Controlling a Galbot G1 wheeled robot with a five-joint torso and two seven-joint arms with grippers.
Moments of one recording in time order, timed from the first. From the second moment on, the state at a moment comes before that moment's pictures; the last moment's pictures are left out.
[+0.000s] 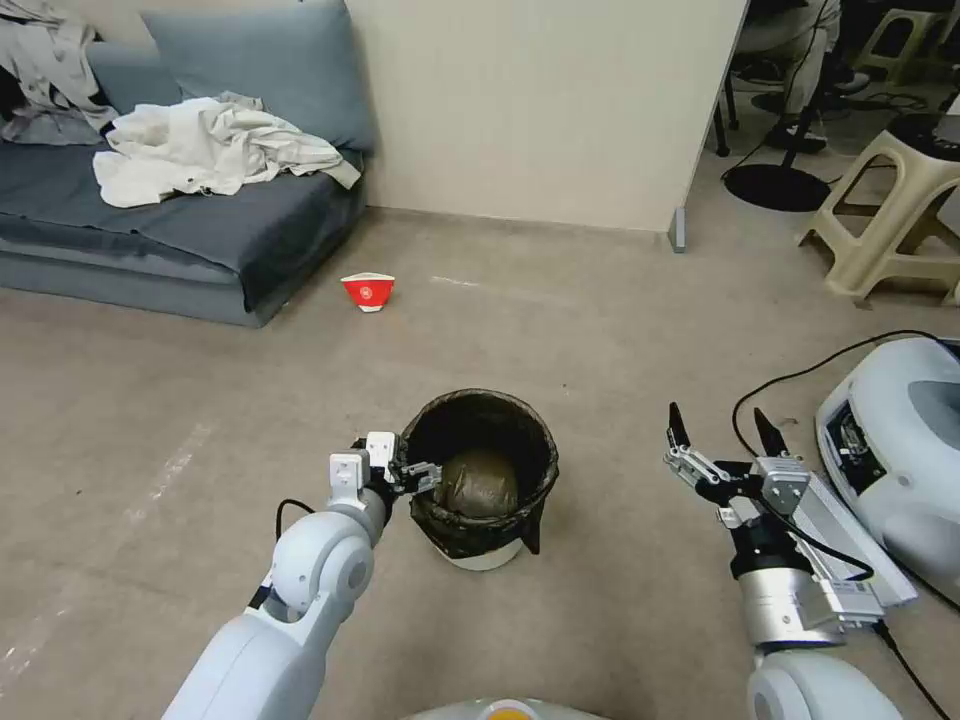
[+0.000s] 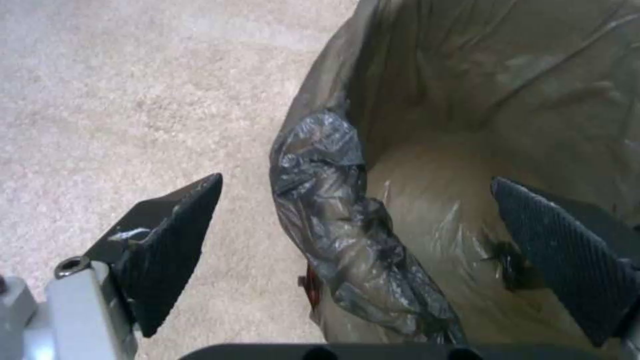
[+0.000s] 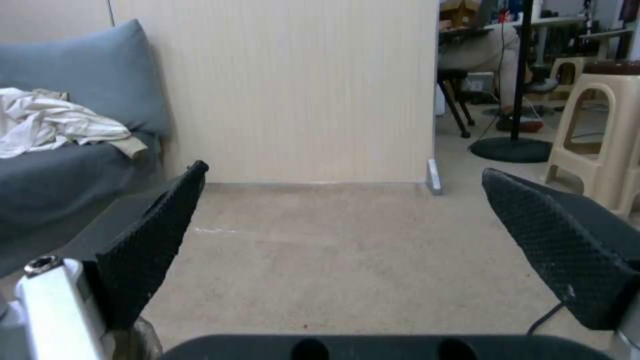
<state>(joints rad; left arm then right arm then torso) 1.25 -1.23 -0.25 -1.99 -0.57 0.71 -0.37 -1.72 1.54 0.65 2.24 0.17 0.10 -0.06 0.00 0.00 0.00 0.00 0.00</state>
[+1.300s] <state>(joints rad) 1.20 -1.26 -0.20 -1.88 -0.62 0.73 -0.48 -1.72 1.54 0.66 2.23 0.17 0.12 -0.05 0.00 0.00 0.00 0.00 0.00</state>
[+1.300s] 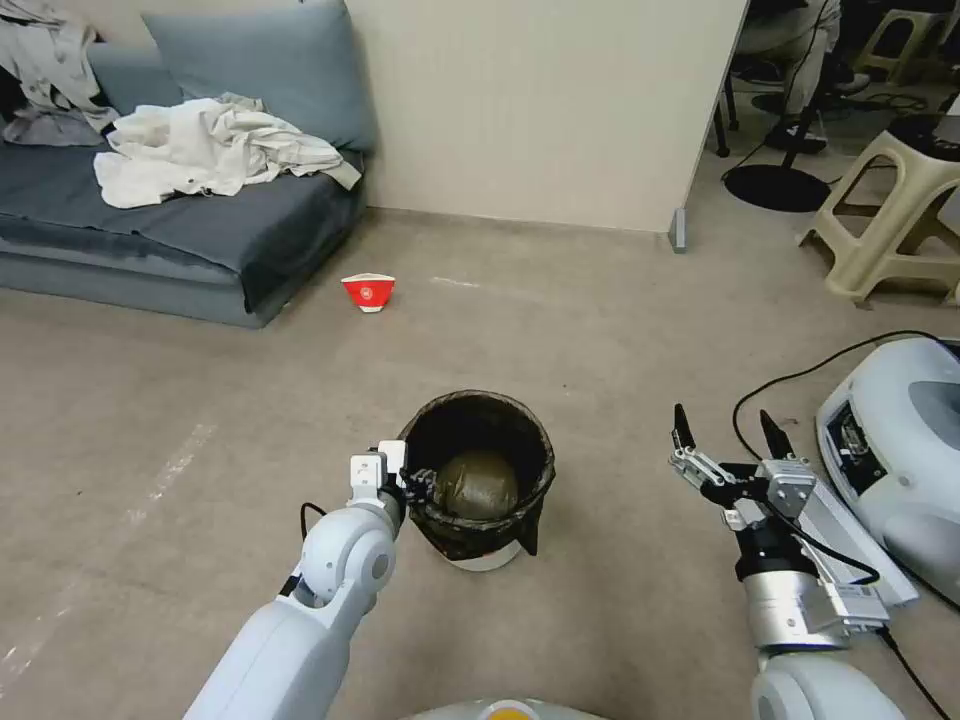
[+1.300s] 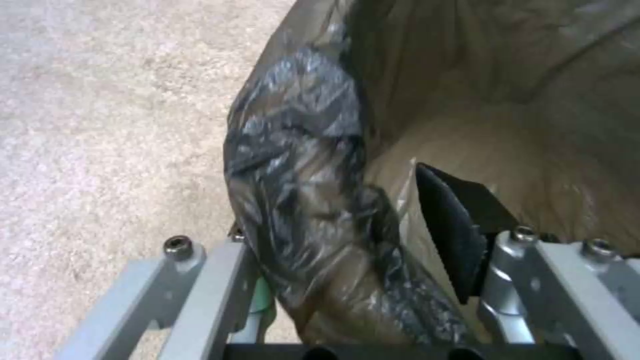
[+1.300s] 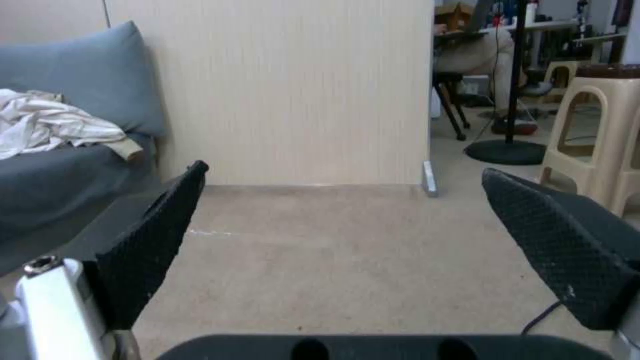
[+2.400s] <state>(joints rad) 1.24 -1.27 -0.27 -1.95 -0.64 0.73 -0.53 -1.72 1.54 0.66 2.23 0.17 0.14 -0.05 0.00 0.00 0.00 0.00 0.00</state>
